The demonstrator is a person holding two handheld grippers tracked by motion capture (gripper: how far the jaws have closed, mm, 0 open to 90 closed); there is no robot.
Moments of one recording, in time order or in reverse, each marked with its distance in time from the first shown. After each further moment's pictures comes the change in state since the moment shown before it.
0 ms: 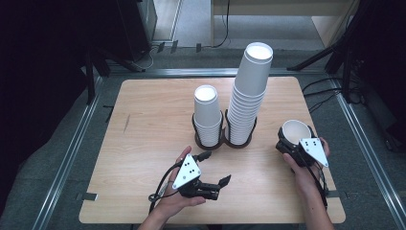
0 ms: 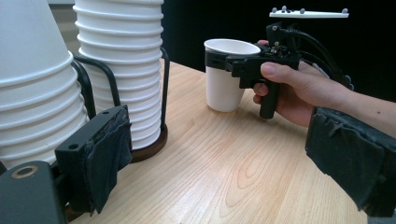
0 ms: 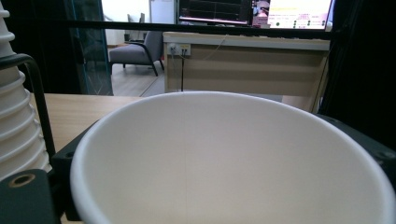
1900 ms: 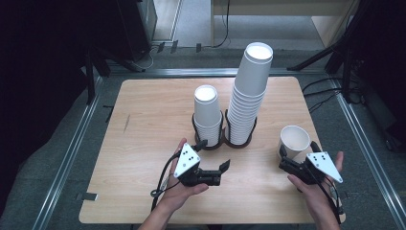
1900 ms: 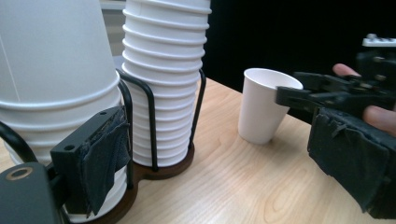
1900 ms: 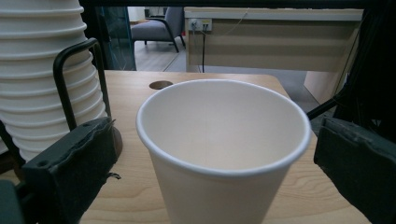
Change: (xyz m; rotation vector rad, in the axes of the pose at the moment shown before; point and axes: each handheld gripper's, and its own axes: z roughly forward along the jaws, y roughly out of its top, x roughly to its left) left arm 0.013 0.018 0.013 -0.041 0.123 -0.070; right arm -0.005 0.014 -0.060 0.113 0.101 0.016
